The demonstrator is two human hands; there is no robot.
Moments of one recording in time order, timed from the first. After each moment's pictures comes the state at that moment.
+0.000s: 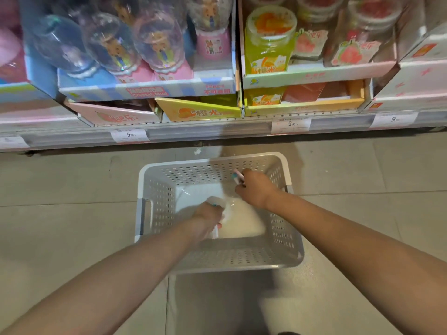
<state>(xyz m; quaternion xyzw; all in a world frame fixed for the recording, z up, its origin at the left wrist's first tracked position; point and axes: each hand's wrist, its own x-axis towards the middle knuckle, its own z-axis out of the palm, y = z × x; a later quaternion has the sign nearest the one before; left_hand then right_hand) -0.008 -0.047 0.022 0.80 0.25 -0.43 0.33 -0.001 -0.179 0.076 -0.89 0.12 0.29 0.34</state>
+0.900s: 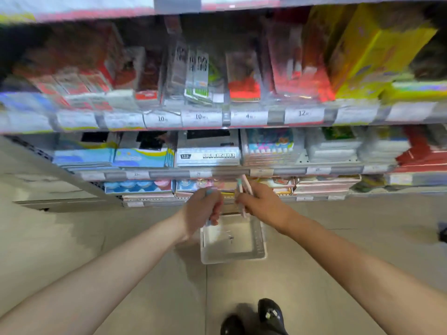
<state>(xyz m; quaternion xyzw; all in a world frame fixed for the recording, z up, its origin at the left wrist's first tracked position) -0.013 0.015 0.659 0.74 0.04 -0.35 0.57 -0.051 -0.138 0.664 -0.81 0.10 0.16 0.55</state>
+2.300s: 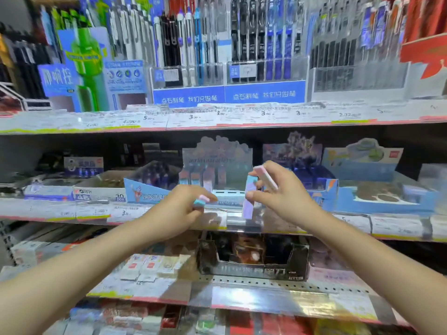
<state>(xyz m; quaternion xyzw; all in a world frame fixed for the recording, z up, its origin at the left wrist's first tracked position) 0.097 -0.006 1.145 0.90 -0.34 0.17 0.22 0.061 -0.224 1.153 -0.84 -0.17 -0.25 0.45</state>
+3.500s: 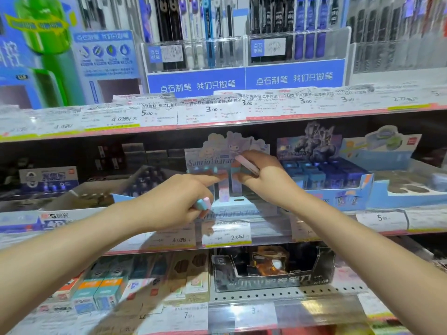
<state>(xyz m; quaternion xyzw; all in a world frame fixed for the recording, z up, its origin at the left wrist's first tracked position) 0.171 0.024 1.178 0.85 -0.50 0.16 0.03 0.158 -0.178 1.158 -0.89 -0.12 -0.29 0.33</state>
